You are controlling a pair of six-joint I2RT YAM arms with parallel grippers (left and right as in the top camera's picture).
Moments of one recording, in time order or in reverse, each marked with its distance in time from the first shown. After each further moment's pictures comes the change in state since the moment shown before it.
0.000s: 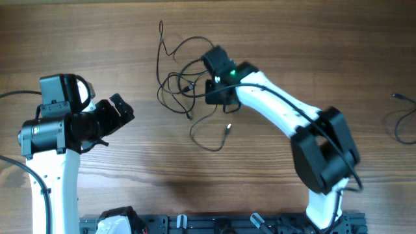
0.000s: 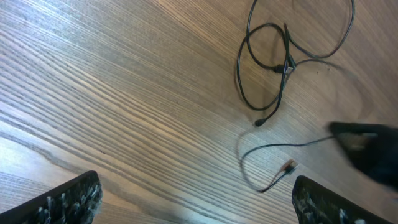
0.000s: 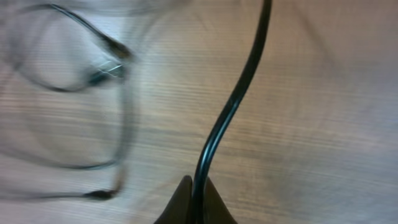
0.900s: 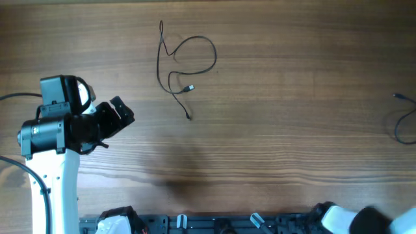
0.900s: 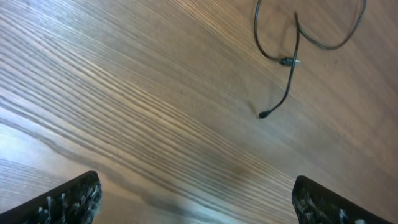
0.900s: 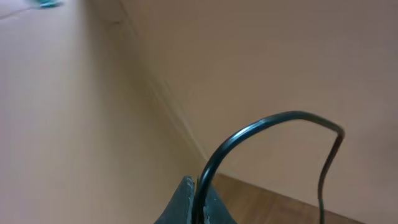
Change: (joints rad) left arm 0.003 0.000 0.001 -0.037 0.000 0.000; right arm -1.271 -0.551 0.454 0.104 0.163 -0.046
